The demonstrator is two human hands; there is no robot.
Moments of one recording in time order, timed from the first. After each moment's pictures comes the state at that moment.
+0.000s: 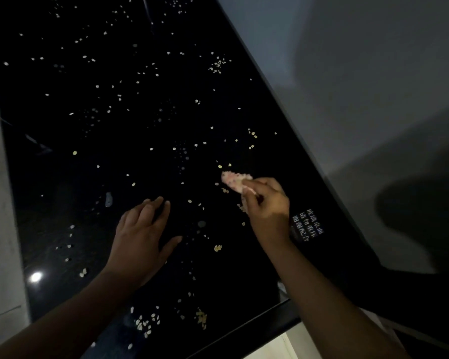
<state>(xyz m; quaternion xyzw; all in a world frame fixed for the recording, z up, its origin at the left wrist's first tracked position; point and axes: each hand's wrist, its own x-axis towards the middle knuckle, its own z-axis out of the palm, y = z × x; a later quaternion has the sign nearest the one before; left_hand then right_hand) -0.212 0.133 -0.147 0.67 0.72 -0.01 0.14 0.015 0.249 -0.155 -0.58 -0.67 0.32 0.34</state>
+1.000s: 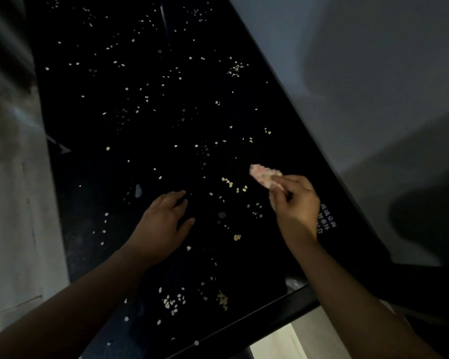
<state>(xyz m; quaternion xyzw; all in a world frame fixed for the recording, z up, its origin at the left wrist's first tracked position) -0.230 0.134 -0.132 0.69 0.69 0.07 0.20 0.022 0.232 -0.125 -0.61 -0.65 0.29 0.36</state>
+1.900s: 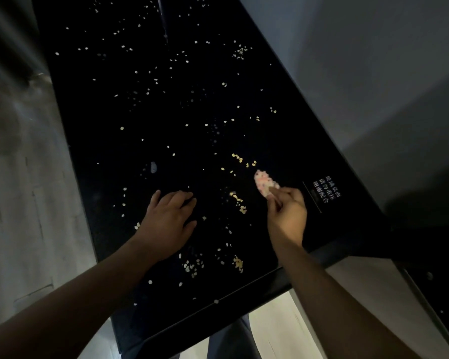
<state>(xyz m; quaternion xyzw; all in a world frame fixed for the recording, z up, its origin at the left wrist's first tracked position) -0.239 0.080 -0.131 0.73 0.66 -0.01 0.19 0.001 0.148 -0.148 -0.68 -0.62 0.24 0.30</state>
